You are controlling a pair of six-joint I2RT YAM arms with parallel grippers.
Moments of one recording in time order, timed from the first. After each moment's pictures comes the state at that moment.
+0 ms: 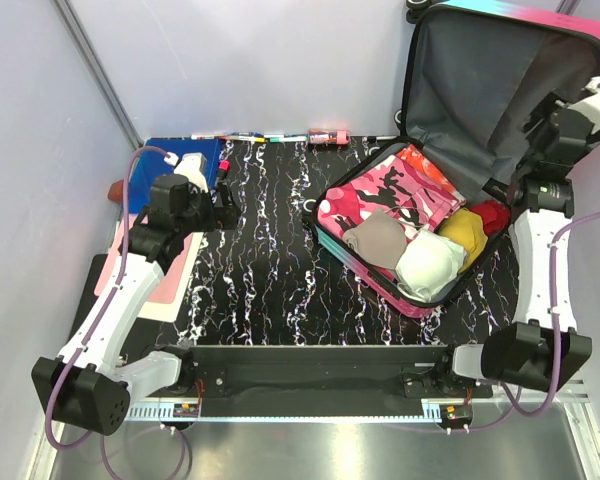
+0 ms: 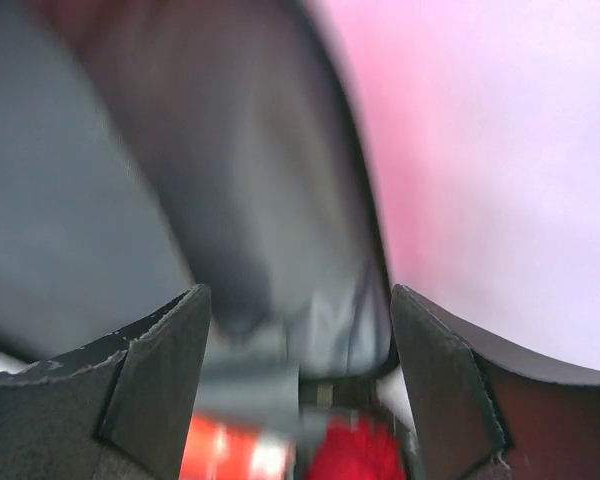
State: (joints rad) left arm -0.24 1.09 1.04 -0.48 0.06 -0.26; right arm -0.22 1.31 1.44 -0.14 0.45 0.19
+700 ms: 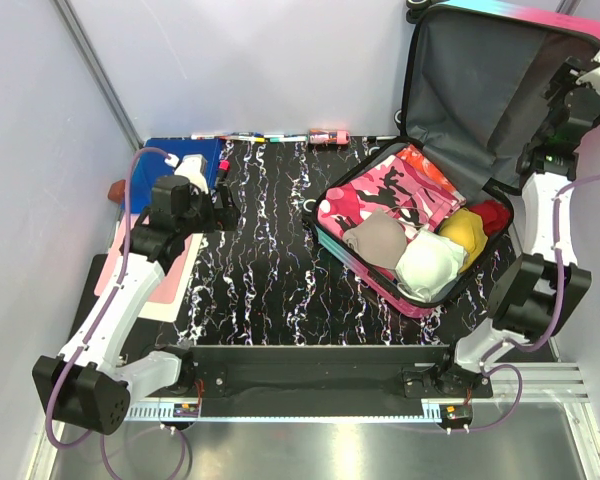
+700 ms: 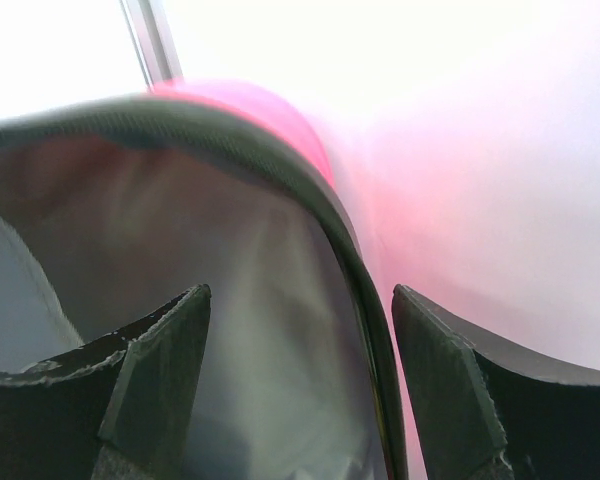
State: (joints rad) left arm -0.24 1.10 1.02 -0.48 0.04 -0.26; right arm -0.34 1.63 1.58 0.32 0.34 0.03
